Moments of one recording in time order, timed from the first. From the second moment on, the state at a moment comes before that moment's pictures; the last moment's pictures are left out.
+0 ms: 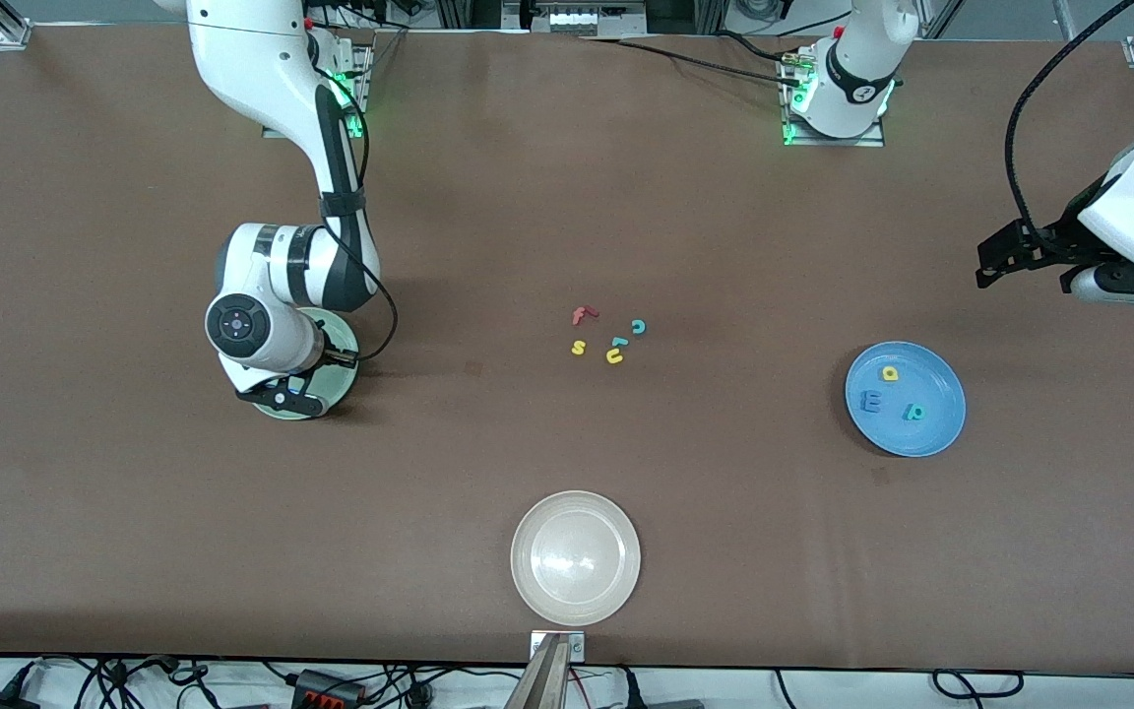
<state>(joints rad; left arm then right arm) -0.02 -0.01 0.00 -1.72 -0.01 1.75 0.03 0.94 0.68 -0.74 -1.88 0.47 2.13 0.18</state>
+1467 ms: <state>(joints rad) -0.02 -0.01 0.00 -1.72 -0.01 1.74 0.03 1.13 0.57 -1.20 -1.53 0.47 1.62 0.06</state>
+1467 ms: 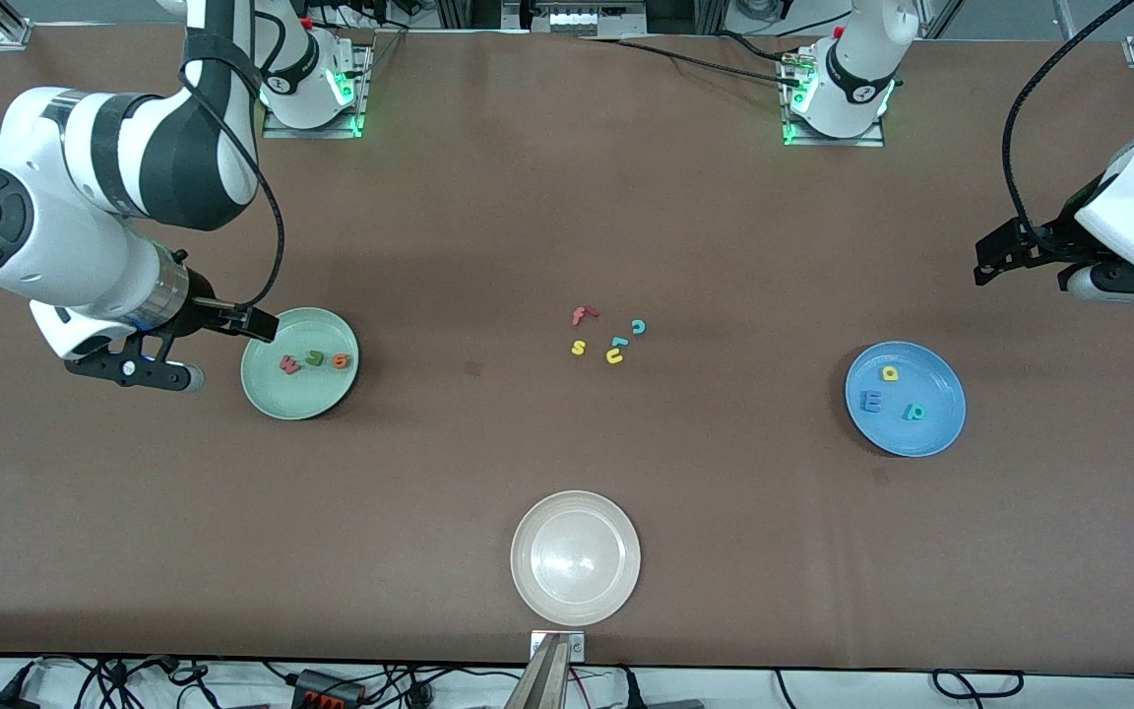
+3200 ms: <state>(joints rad) -0.03 -0.01 -0.01 -1.72 -0.01 1.73 0.03 -0.01 0.08 -0.10 -1.31 0.02 1.54 -0.03</state>
